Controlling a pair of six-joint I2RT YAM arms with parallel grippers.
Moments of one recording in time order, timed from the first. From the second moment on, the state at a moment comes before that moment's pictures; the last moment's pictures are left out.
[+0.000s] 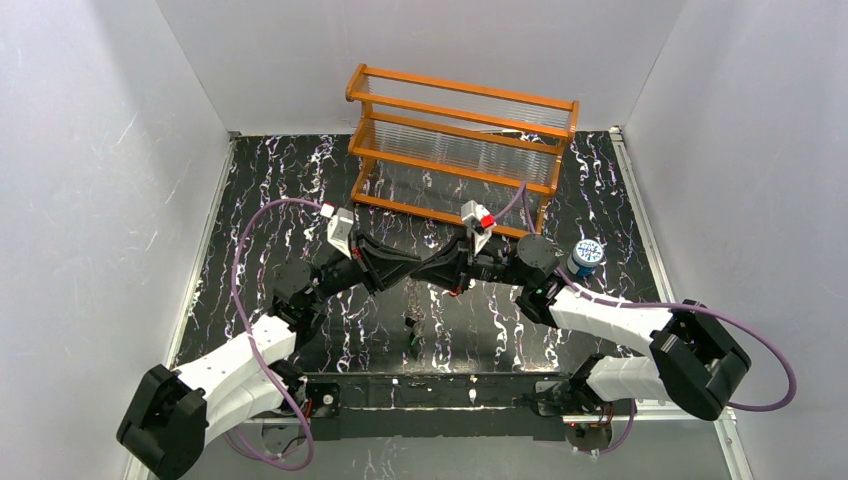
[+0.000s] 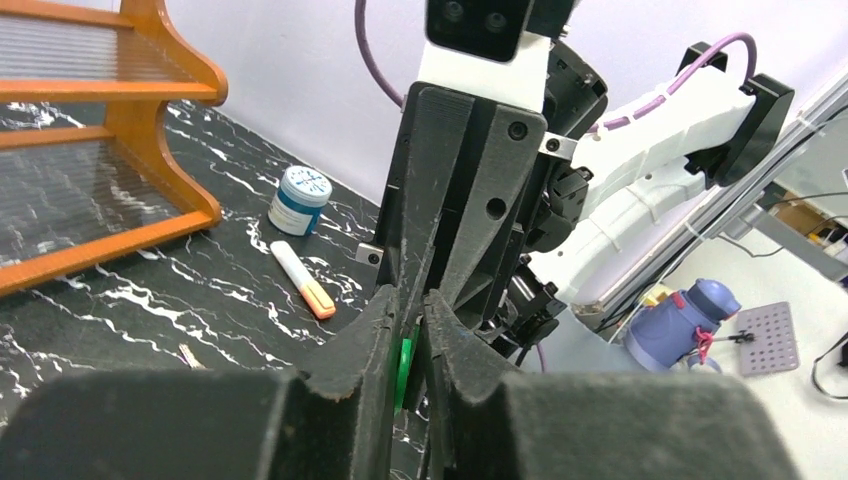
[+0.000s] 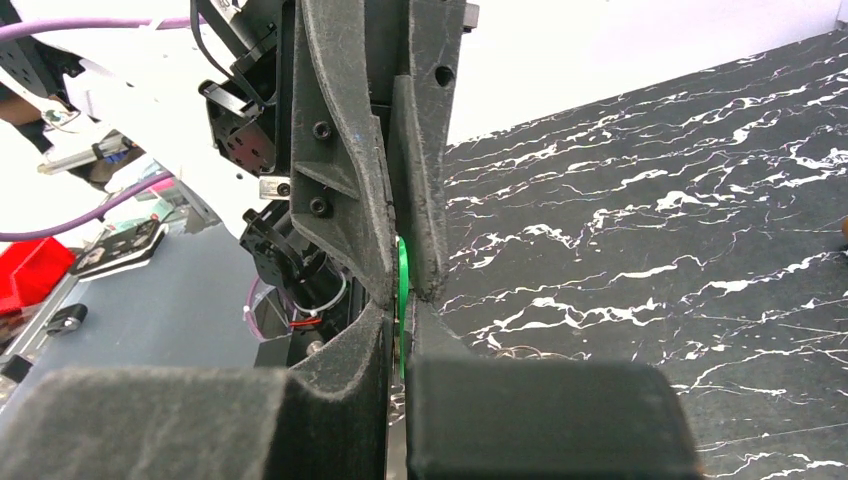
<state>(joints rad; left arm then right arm) -0.59 0.93 0.37 0.88 0.62 -0.71 0.84 1.24 0.56 0.91 -0.67 0.42</state>
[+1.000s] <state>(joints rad) -0.60 1.05 0.46 0.80 0.78 -0.55 0.74 1.04 0.52 0.60 -0.73 0.14</state>
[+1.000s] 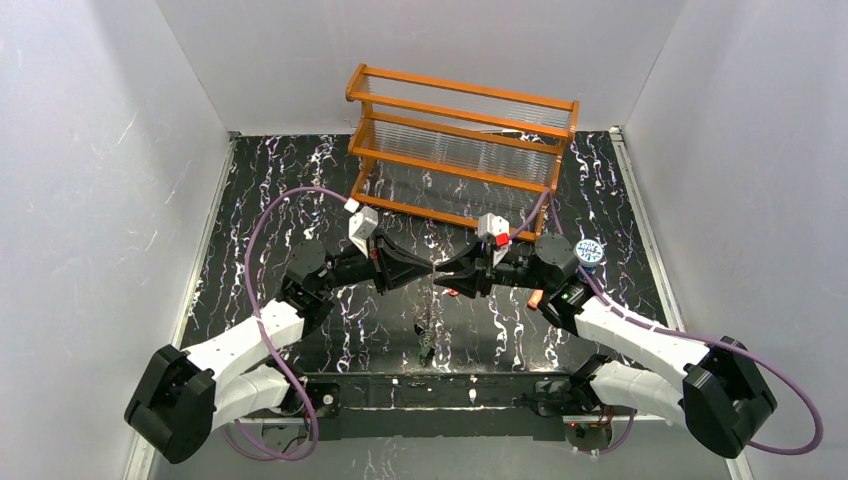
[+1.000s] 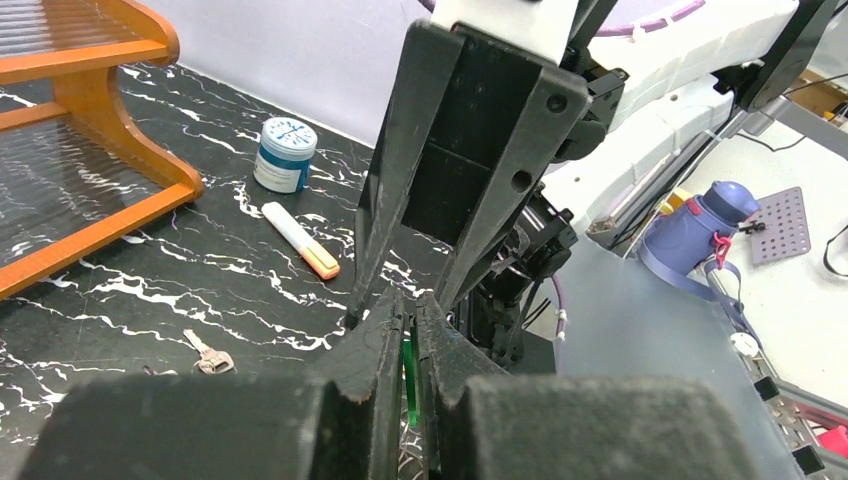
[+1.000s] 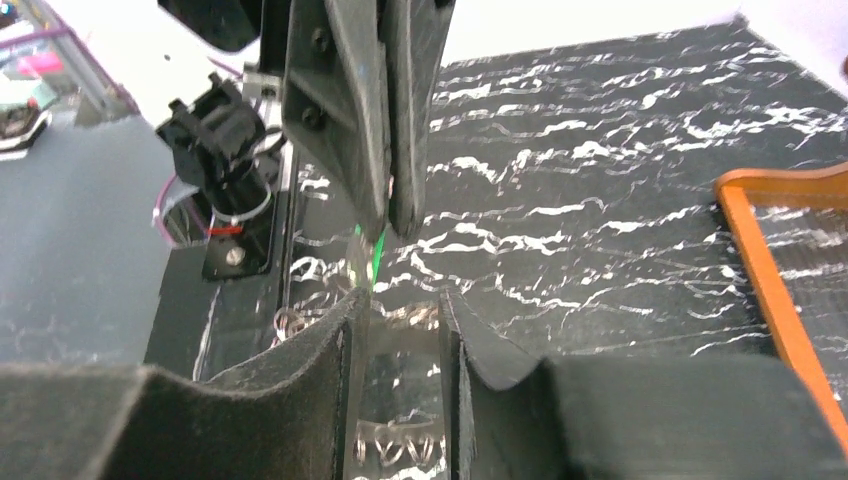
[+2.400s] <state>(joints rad) -0.57 1.04 0.47 0.77 0.79 -0.54 0.72 1.29 0.49 0.88 -0.94 0.21</state>
